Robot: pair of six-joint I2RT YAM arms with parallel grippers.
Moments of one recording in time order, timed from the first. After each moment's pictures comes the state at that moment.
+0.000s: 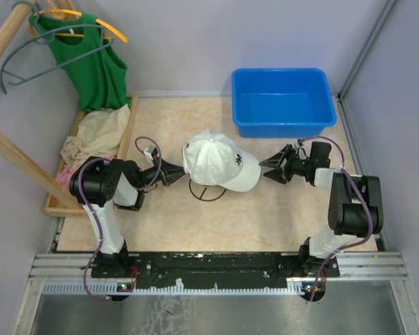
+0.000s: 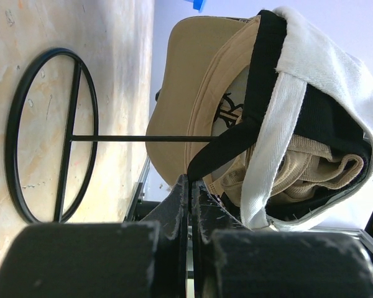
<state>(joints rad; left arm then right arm) -0.16 1.98 0.44 1.53 0.91 -1.62 -0.12 1.60 0.66 0.16 -0.99 0.84</state>
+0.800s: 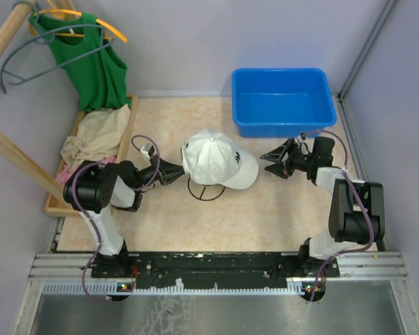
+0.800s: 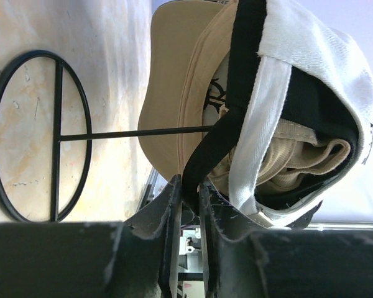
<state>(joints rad) -0.15 1.90 0.41 1.51 0.91 -1.57 -0.12 1.52 0.69 0.16 -0.97 0.87</state>
